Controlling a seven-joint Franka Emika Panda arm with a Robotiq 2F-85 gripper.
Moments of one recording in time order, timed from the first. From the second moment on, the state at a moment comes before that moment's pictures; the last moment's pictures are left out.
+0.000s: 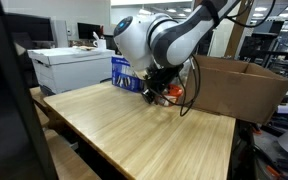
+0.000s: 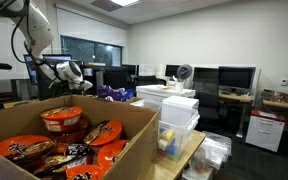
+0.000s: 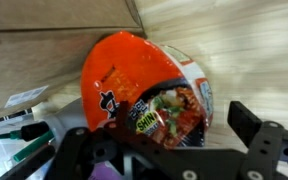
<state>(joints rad) 0.34 0.52 0.08 -1.88 -0.59 1.87 1.06</state>
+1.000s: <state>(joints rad) 0.34 0.52 0.08 -1.90 -0.59 1.88 1.06</state>
